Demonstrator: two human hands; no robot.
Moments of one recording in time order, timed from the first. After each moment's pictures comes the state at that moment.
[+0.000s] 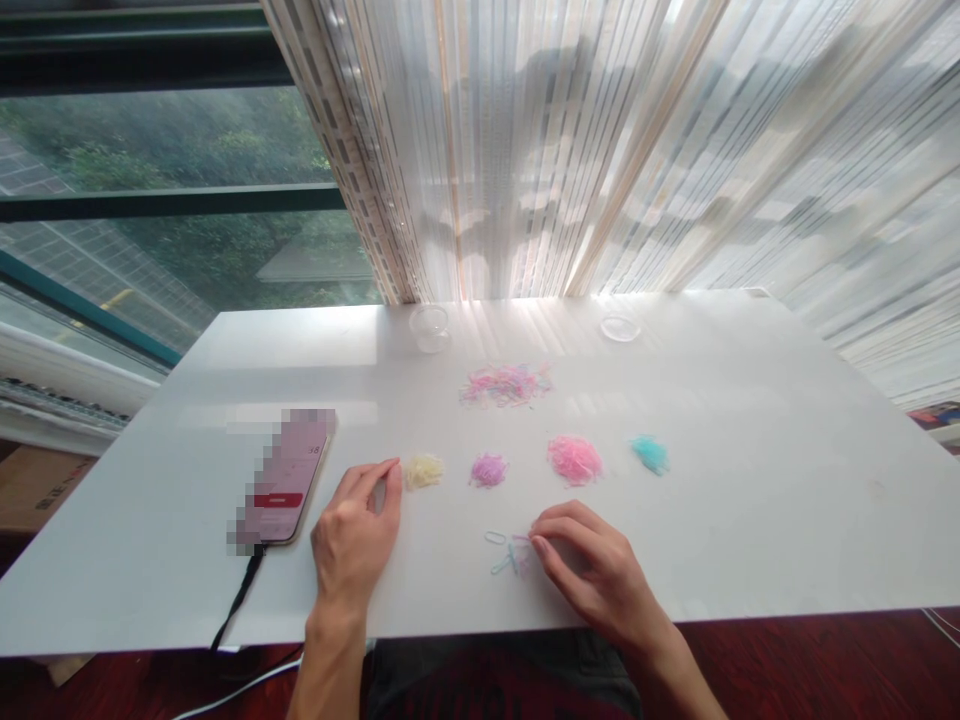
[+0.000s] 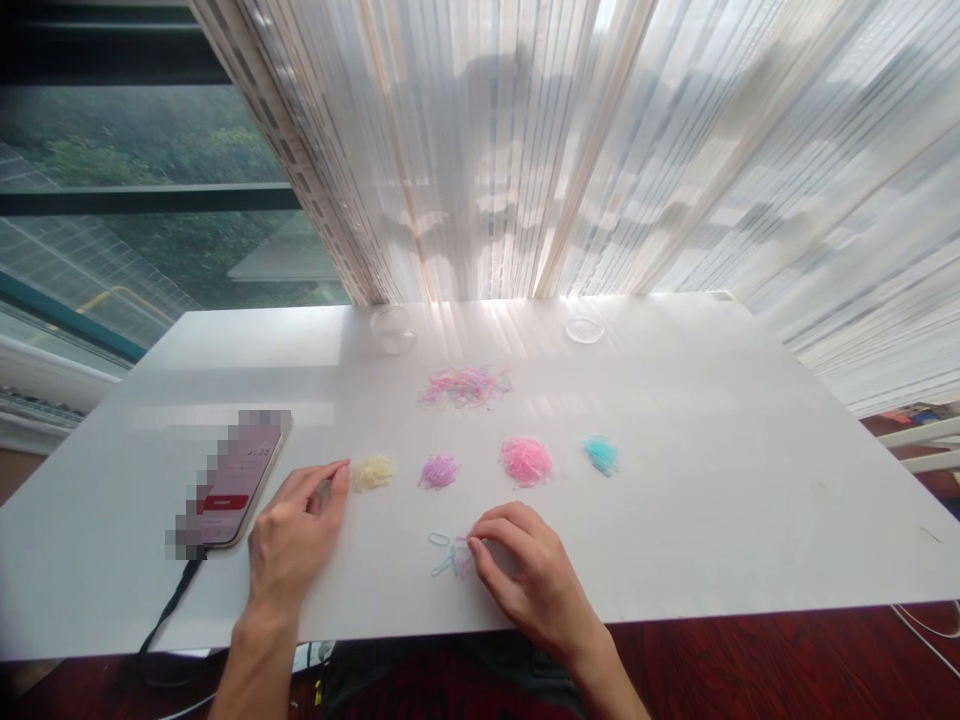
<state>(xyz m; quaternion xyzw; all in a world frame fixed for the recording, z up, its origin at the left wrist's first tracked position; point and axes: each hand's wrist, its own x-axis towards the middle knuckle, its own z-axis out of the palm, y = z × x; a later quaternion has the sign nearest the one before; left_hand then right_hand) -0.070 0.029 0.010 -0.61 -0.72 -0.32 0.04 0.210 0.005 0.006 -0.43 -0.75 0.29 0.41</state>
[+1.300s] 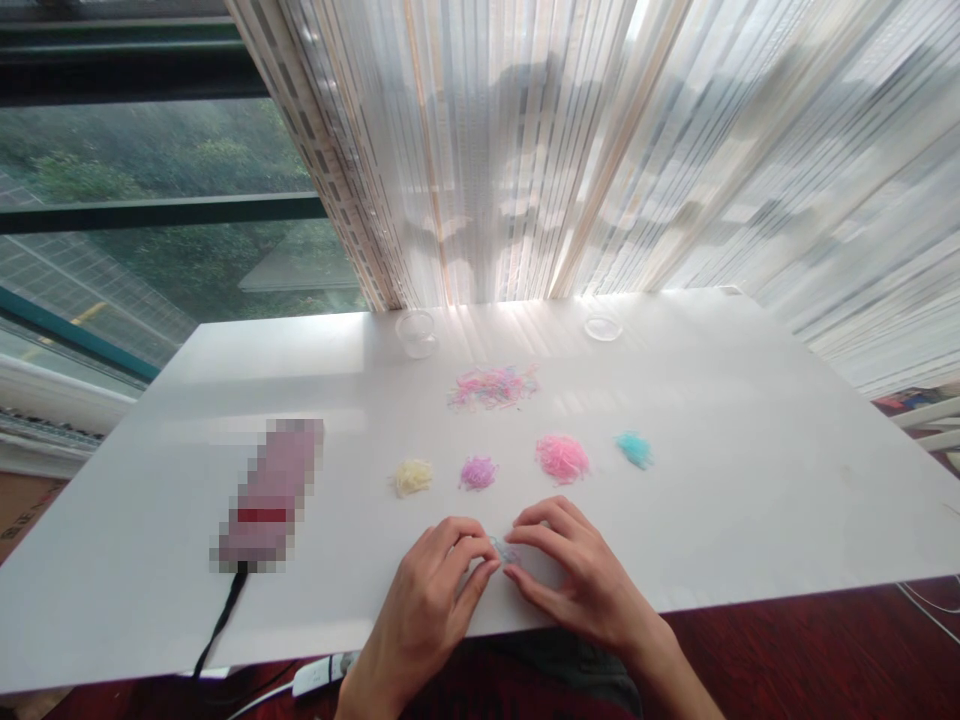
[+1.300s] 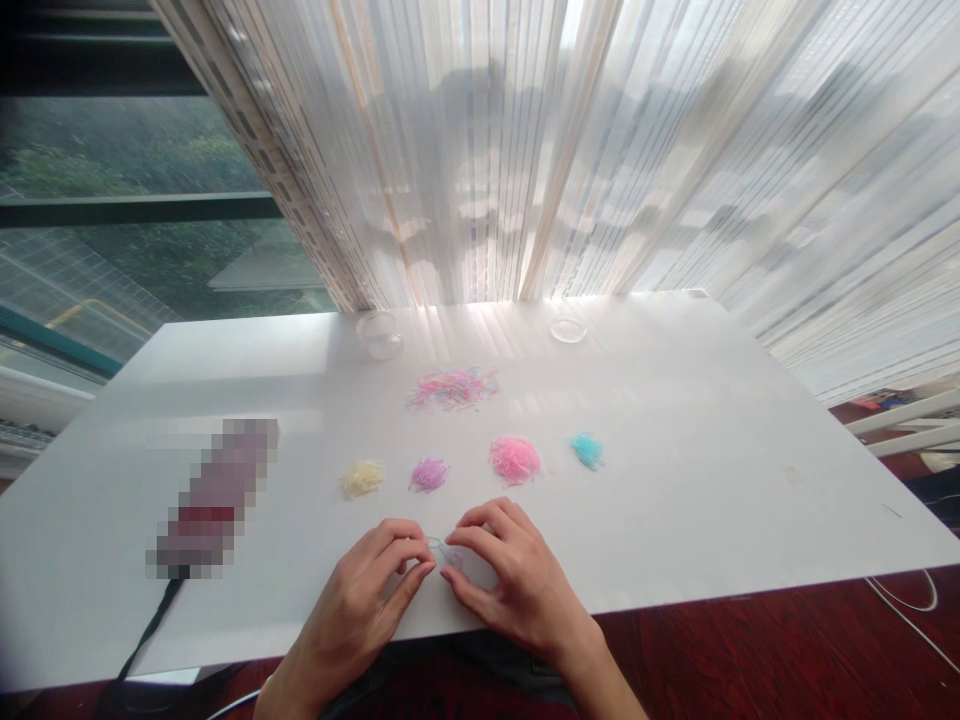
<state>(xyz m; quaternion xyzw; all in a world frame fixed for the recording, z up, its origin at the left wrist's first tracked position) -0.015 -0.008 0.014 -0.82 -0.43 -0.33 -0.20 0.210 0.003 0.005 -0.40 -0.81 0.26 0.35</state>
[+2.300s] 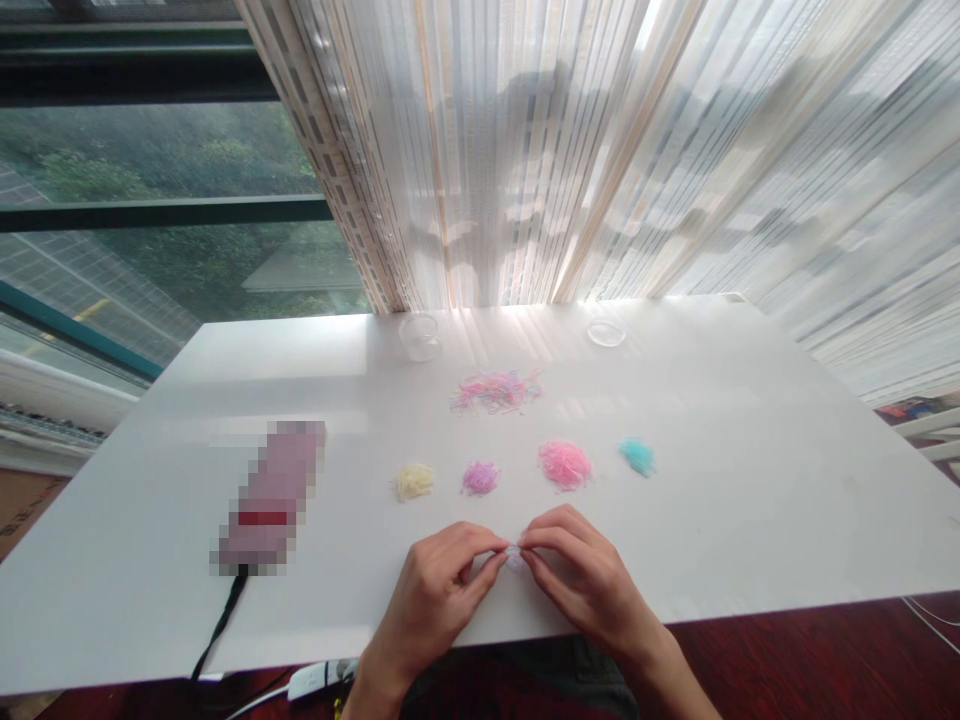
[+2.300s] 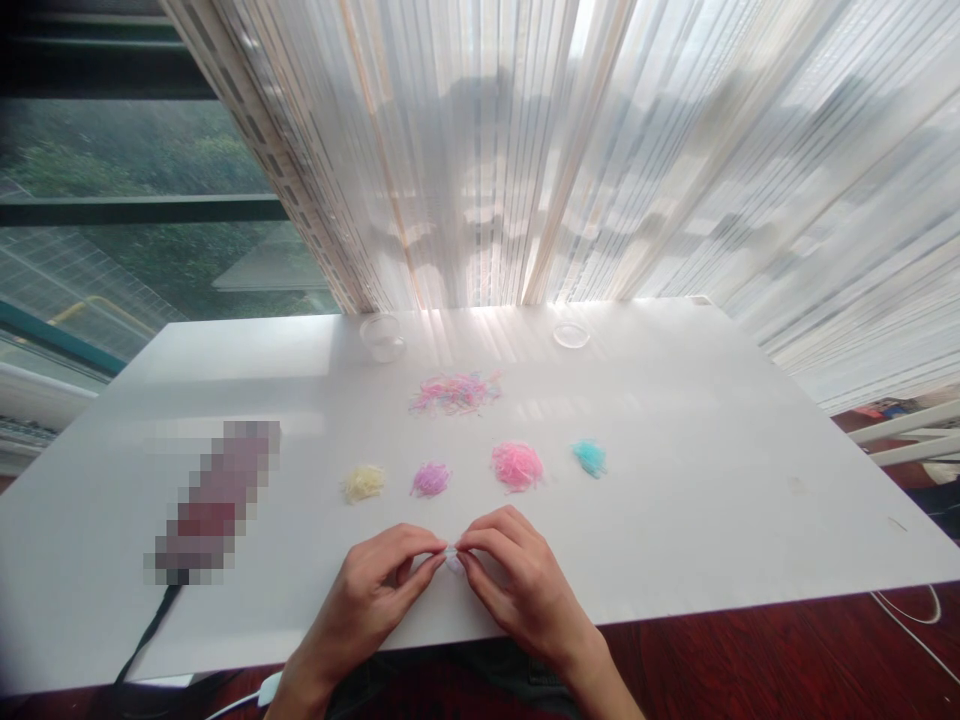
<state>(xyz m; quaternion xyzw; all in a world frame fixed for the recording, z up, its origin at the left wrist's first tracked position) -0.010 0.001 0.004 -0.77 -0.42 -0.38 -0.29 0.211 0.005 0.004 -0.39 -0.77 0.27 0.42</state>
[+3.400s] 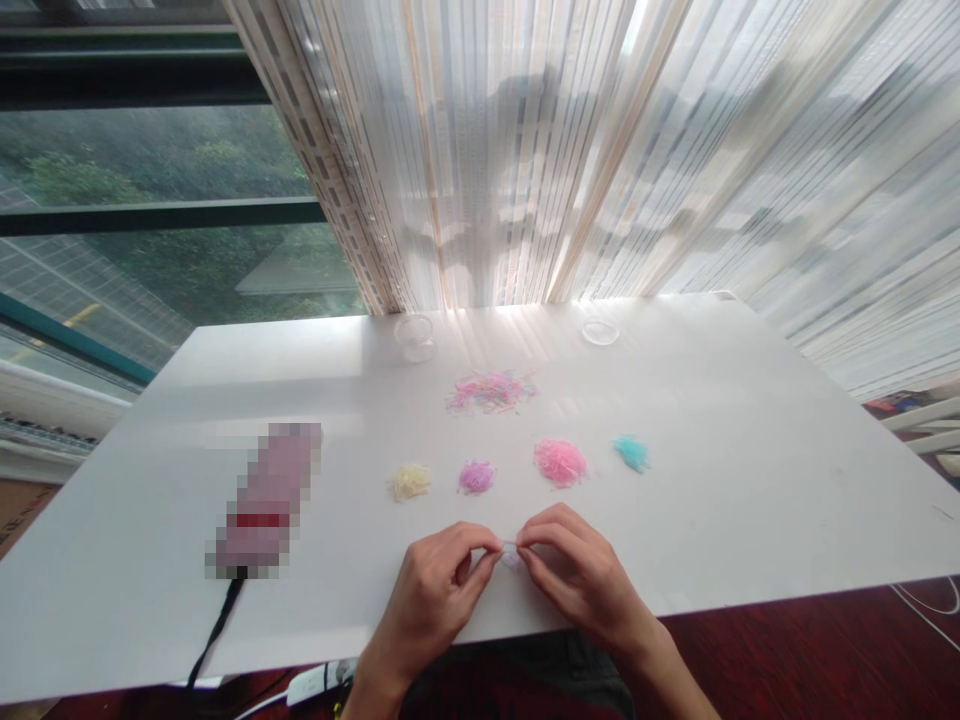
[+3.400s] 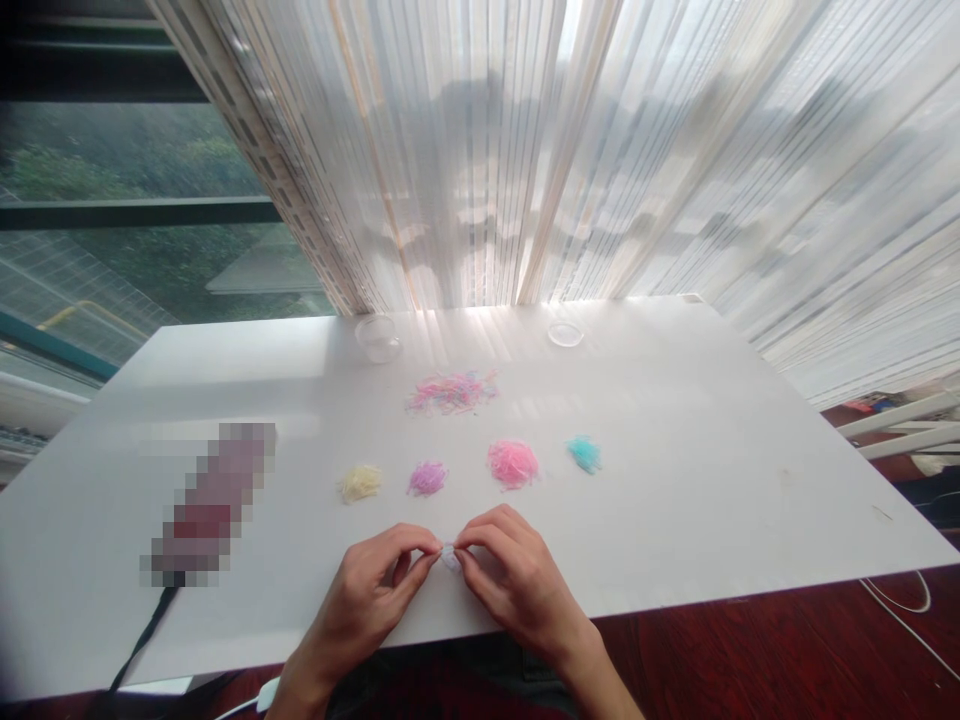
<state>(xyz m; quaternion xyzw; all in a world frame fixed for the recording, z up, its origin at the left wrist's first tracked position) -0.009 0.001 0.004 -0.77 -0.42 -0.38 -0.28 0.210 0.005 0.003 -0.39 -0.77 0.26 0.43</state>
